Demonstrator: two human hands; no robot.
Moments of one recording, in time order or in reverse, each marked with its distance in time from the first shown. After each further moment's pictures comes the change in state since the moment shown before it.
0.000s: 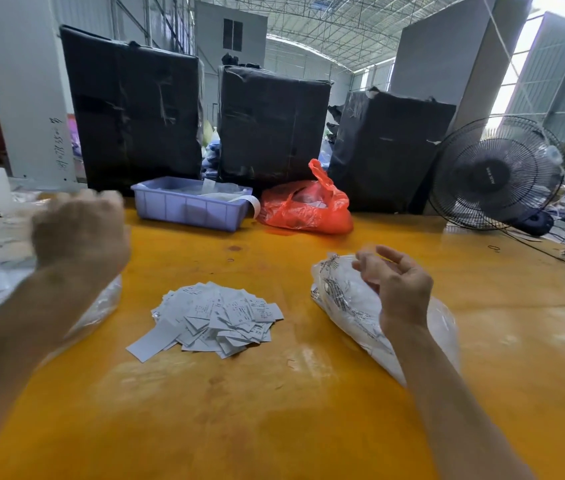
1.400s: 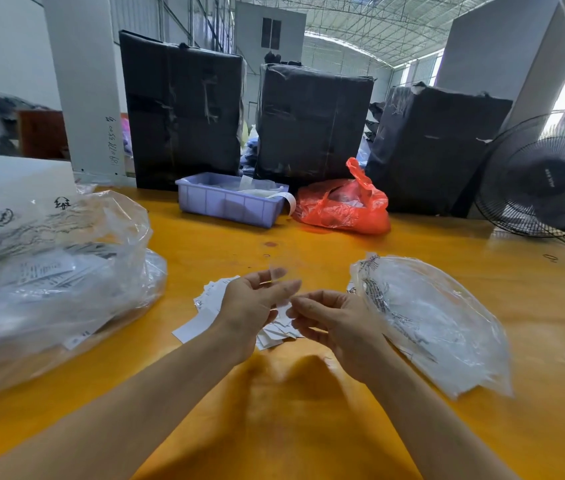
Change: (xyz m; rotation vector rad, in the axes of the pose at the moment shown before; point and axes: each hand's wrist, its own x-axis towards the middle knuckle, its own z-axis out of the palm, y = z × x) left_hand -0.099 0.103 0.017 -1.582 -0.633 -0.559; right_hand -0.071 0.015 0.056 -0.015 -0.701 0.448
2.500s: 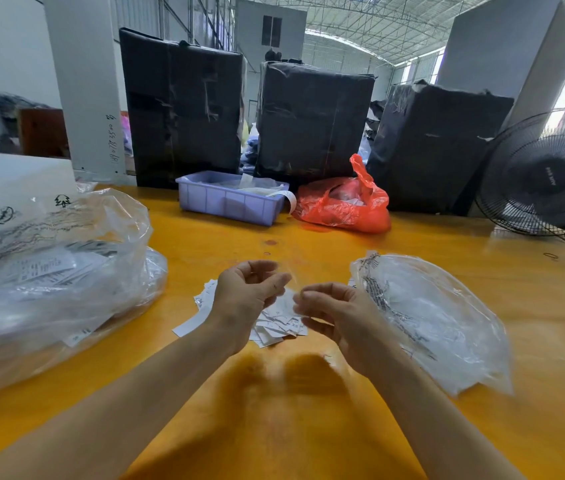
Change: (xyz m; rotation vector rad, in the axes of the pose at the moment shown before) left_hand 0.006 0.002 -0.007 -0.029 0.027 0.119; right_hand 0.002 -0.003 -0.002 0.035 0.086 0.003
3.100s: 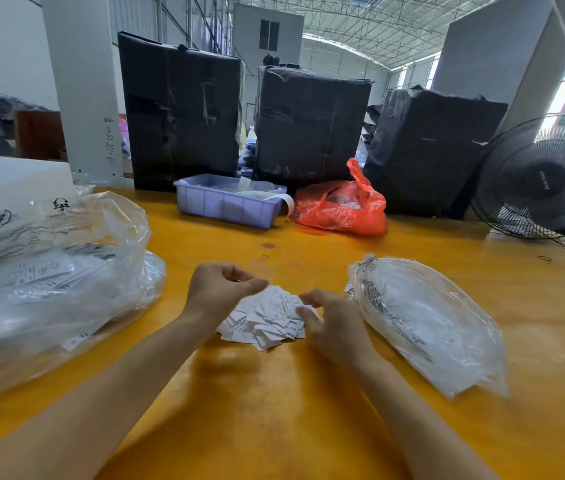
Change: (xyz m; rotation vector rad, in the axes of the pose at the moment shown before) left_hand 0.024 0.000 -0.031 0.456 0.135 0.155; right_hand 0.028 0.028 -0.007 -1.110 0.167 -0.411
